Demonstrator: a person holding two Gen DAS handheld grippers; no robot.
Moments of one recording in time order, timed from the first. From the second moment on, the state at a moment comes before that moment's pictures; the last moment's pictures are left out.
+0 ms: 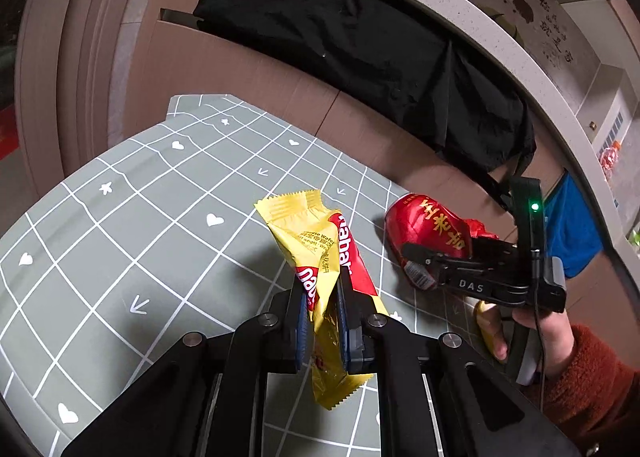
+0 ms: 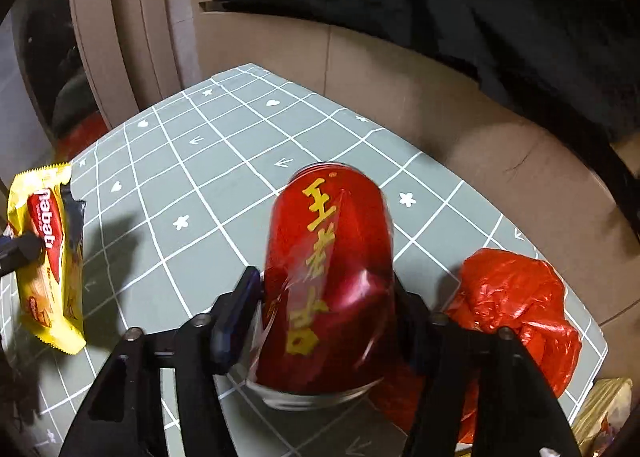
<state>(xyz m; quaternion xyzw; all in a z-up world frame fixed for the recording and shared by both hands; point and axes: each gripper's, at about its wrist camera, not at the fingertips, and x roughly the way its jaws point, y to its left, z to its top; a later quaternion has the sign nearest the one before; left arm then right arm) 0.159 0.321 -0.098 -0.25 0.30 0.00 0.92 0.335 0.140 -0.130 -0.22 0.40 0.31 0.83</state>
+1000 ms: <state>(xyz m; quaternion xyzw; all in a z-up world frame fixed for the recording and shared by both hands) 0.189 0.201 -0.003 -0.12 0.25 -0.04 0.96 0.270 0.033 -0.002 -0.13 0.26 0.35 0.89</state>
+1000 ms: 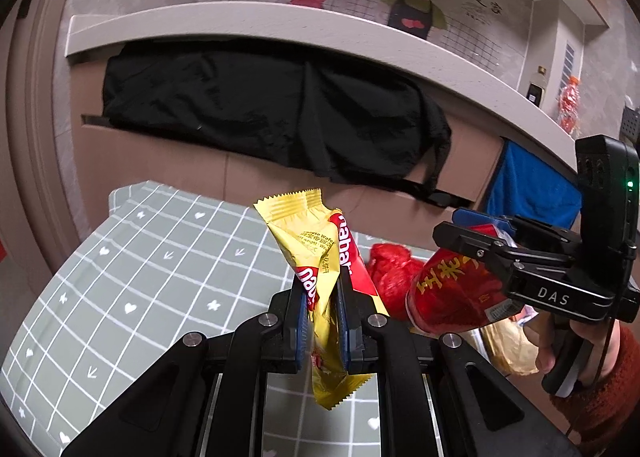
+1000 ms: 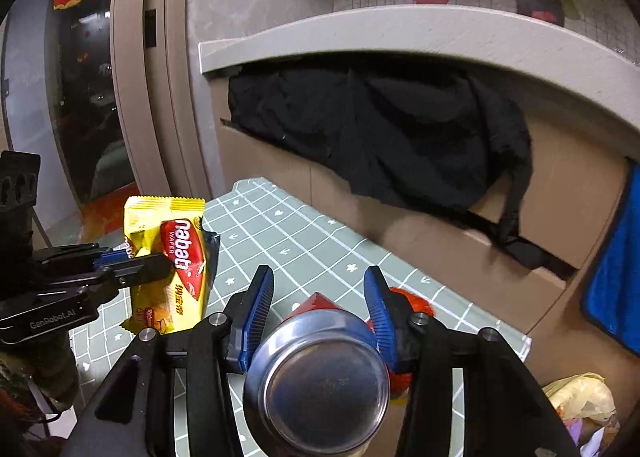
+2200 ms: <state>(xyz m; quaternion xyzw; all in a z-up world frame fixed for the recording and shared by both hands) 0.166 0.227 -0.057 -0.18 0.27 -0.03 0.94 0.261 -0.063 -0.108 0.01 0.42 0.29 0.86</state>
